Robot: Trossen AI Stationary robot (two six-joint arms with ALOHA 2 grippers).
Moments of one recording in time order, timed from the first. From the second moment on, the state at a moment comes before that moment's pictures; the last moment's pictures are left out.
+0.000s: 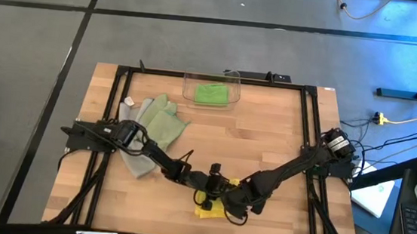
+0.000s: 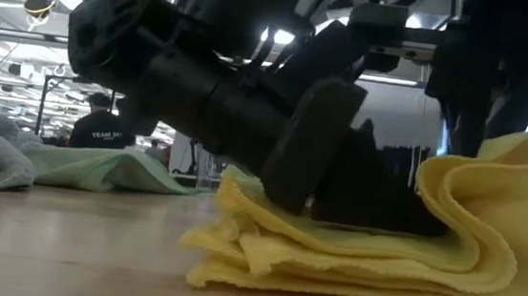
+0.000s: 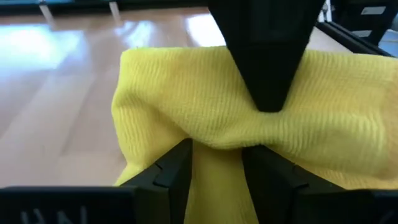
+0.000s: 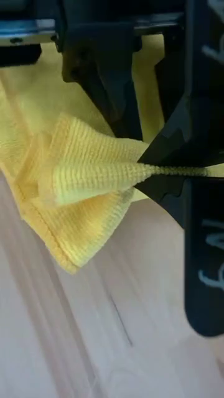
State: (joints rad) left arm -0.34 2.28 1.16 0.78 -0.23 -0.07; right arm 0.51 1.90 1.30 -0.70 0.04 -0.68
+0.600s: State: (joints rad) left arm -0.34 2.27 1.18 0.82 -0.28 0.00; right arm 0.53 1.78 1.30 -0.78 0.16 -0.39
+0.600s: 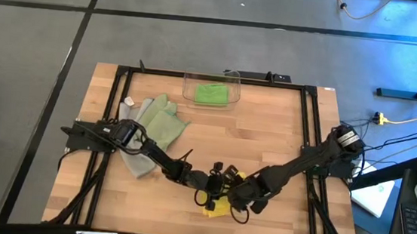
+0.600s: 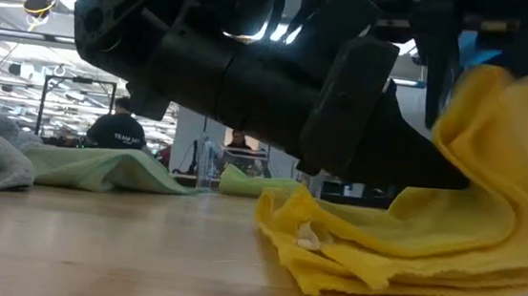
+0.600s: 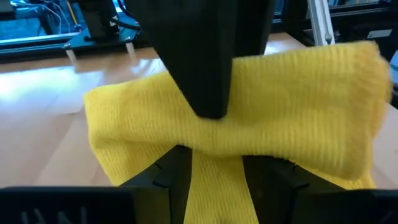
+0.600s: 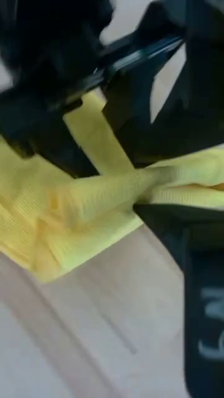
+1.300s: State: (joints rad) left arm -0.25 2.27 1.22 0.79 -0.22 0.22; right arm 0.70 1.72 1.30 -1.16 0.17 1.01
